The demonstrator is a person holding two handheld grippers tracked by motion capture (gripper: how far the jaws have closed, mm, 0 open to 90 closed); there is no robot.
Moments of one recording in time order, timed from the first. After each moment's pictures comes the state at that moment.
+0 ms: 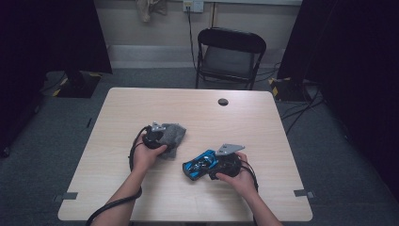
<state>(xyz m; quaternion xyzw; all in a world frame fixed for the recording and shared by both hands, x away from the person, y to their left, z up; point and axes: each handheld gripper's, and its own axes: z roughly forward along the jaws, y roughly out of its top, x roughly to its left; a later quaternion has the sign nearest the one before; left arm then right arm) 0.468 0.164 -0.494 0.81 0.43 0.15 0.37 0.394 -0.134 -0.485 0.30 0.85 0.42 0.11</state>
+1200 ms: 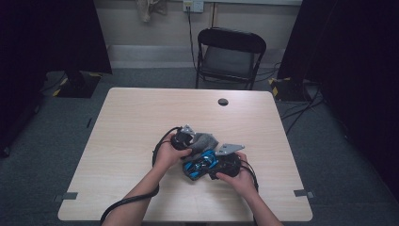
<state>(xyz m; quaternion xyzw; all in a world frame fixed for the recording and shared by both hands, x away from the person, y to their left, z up) 0.468 0.076 -0.482 0.88 0.30 0.04 0.38 0.394 -0.134 -0.485 0.30 0.85 0.41 0.12</state>
